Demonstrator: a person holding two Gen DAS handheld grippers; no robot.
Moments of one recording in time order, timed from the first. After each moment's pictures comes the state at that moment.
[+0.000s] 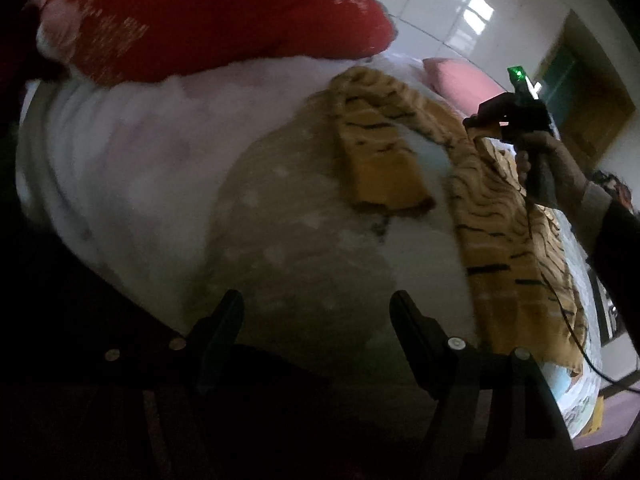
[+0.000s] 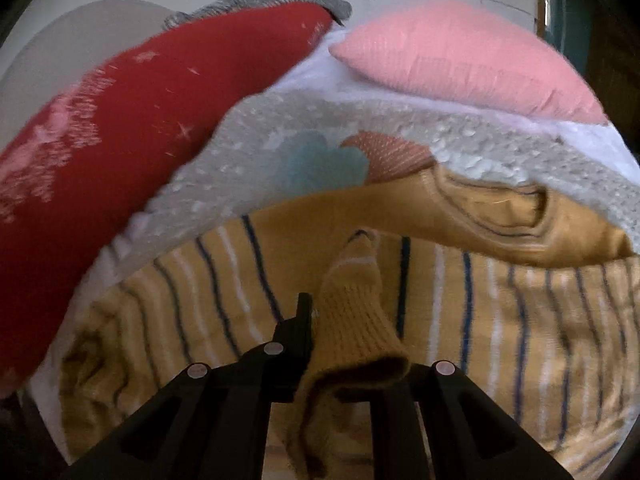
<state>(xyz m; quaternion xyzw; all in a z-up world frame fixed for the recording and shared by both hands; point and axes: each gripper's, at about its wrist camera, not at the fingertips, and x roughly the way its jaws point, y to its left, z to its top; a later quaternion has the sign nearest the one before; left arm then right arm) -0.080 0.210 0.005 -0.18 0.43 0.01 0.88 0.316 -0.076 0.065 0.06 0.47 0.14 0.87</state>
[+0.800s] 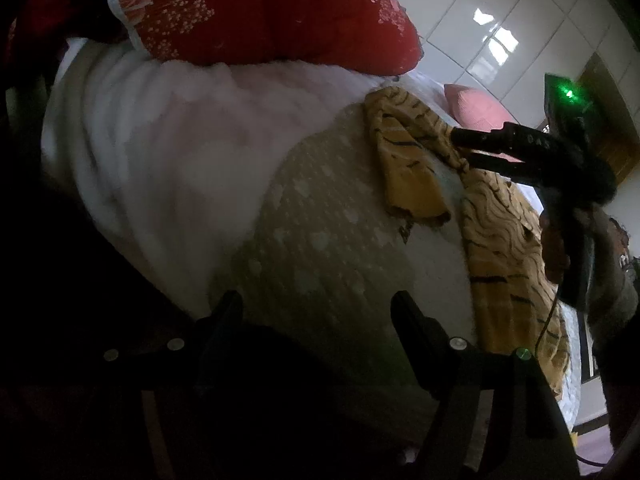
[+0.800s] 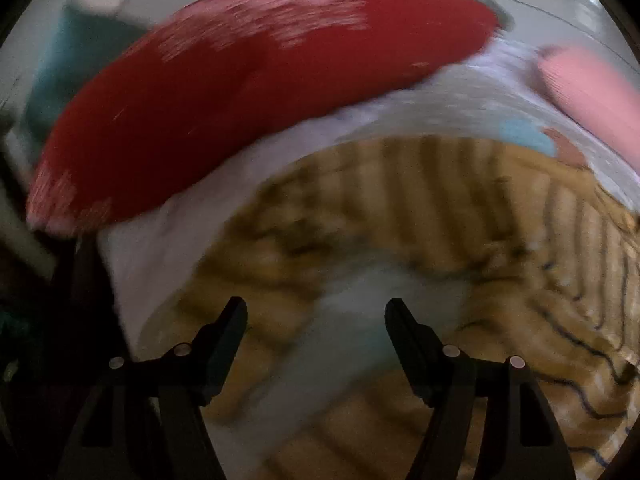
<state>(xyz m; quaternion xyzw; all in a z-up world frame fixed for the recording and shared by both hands) -0.110 0.231 0.010 -0.24 0.42 0.03 0.88 0.141 0.040 0.092 -0.06 0.45 0.38 0.81</state>
